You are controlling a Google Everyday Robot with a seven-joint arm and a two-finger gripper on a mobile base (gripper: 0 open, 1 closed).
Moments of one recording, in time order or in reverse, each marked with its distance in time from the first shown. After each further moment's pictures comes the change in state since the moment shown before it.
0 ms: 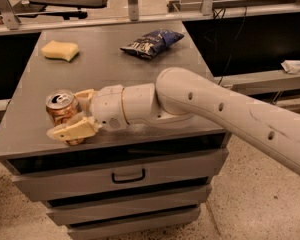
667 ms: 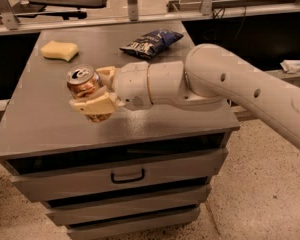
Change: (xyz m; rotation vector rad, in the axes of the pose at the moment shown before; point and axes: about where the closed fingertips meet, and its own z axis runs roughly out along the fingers) arm -0.035 -0.026 -0.060 0.087 0.010 -0.052
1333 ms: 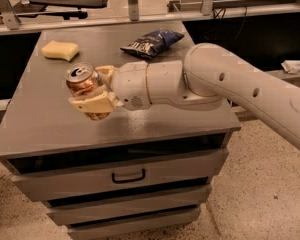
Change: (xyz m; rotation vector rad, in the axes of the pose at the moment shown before) arm -0.002 0.001 0.002 -0.005 -0.002 -0.004
